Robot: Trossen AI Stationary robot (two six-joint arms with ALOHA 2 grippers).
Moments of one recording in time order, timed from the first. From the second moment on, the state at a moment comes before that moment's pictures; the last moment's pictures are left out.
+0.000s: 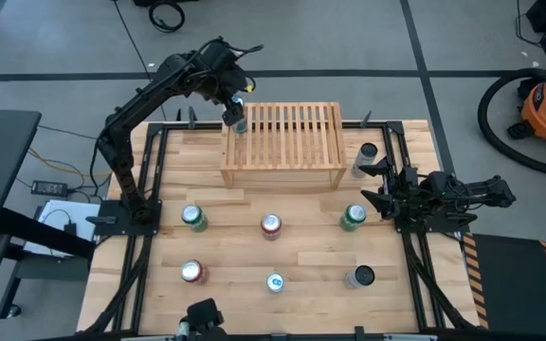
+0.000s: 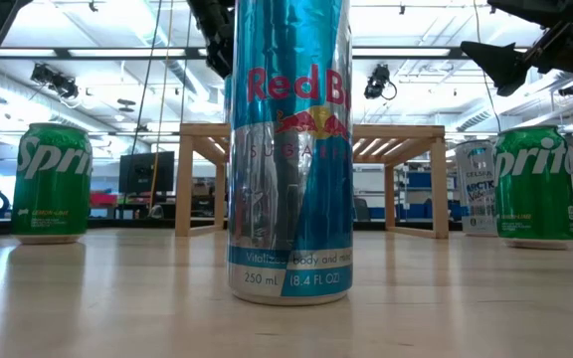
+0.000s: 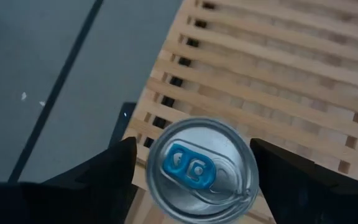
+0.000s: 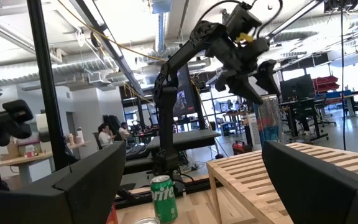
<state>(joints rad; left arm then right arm) 0.67 1.81 2.10 -1.23 -0.01 0.32 0.11 0.01 0.01 0.39 0.24 0.08</state>
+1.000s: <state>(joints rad) 0.35 1.79 2.25 -1.45 0.00 0.21 0.11 0.01 0.01 0.39 0.24 0.08</state>
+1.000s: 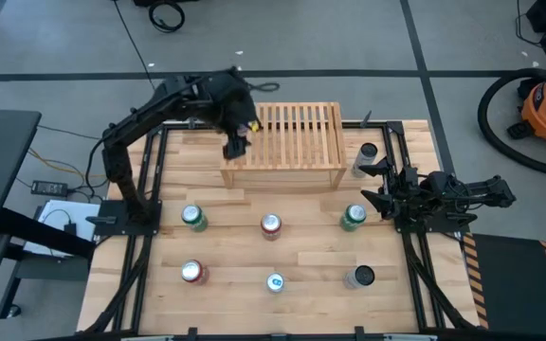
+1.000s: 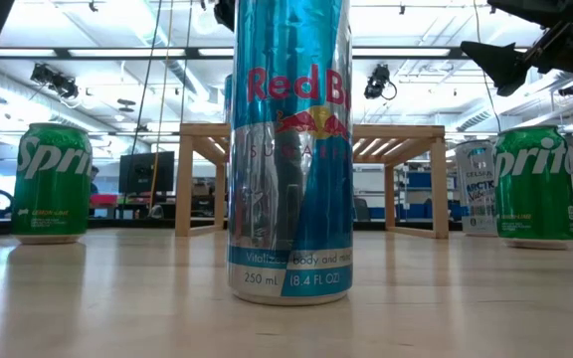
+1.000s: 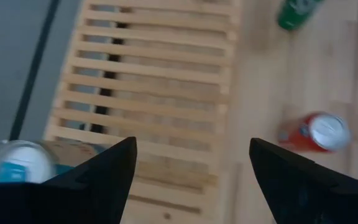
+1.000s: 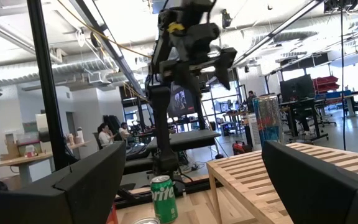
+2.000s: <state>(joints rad) 0.11 1.79 2.25 -1.49 -0.01 -0.12 0.11 0.01 0.01 0.43 0.26 0.08</state>
